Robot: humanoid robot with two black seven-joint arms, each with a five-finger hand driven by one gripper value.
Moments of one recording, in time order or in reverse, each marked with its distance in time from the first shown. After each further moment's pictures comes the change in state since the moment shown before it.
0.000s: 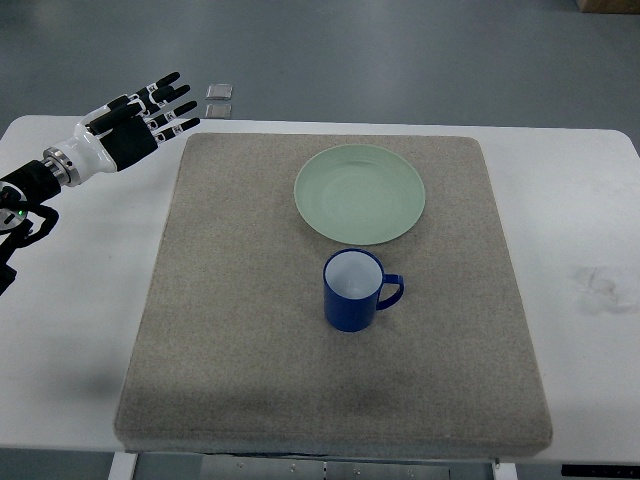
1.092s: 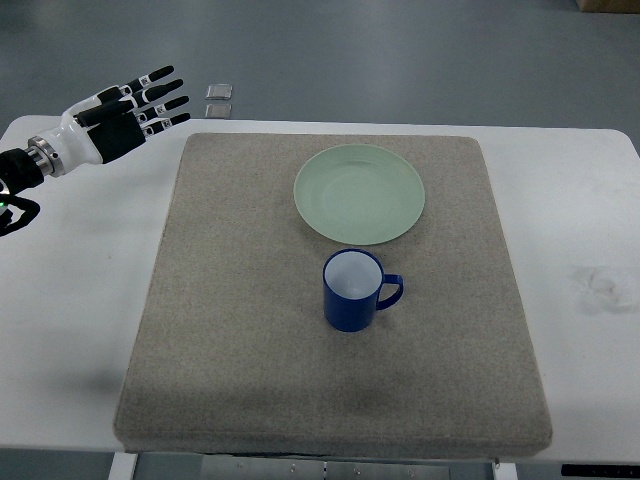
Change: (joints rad) left arm -0.042 0.060 0.028 0.026 0.117 -0.074 -0.027; right arm 0.000 0.000 0.000 0.000 0.000 0.000 0.000
